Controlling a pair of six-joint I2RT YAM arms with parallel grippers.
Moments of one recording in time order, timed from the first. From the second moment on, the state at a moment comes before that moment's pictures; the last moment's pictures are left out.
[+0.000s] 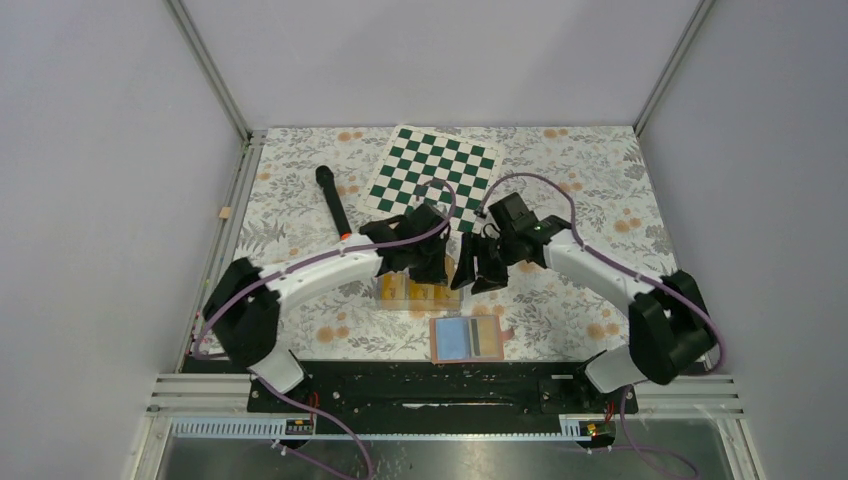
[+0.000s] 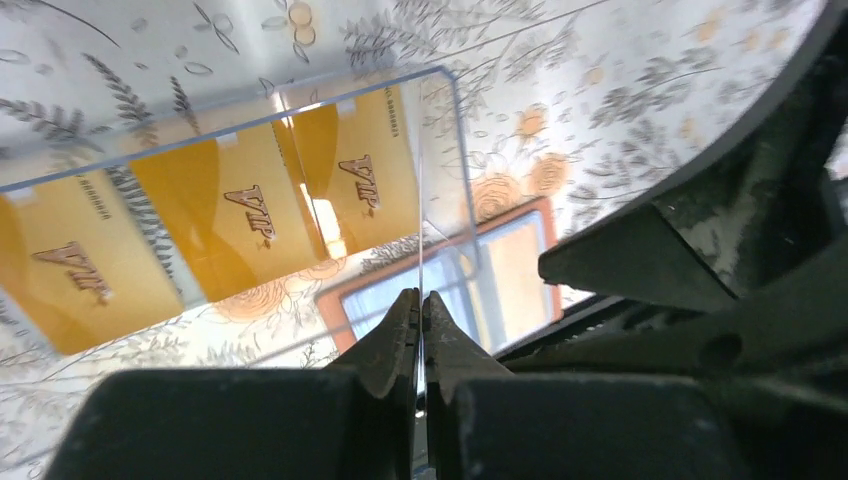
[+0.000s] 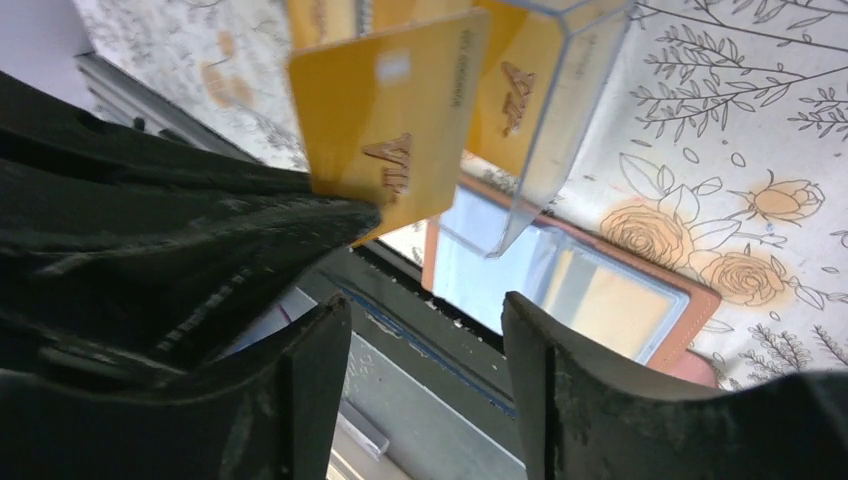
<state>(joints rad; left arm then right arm) -0.87 1.65 1.18 -0.57 0.07 -0.78 0.58 1.52 0.99 -0.60 -0.51 0.63</state>
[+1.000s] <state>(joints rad) -0.85 0.88 0.58 0.01 0.39 -1.12 0.58 1.12 0.61 0.14 -0.93 1.10</state>
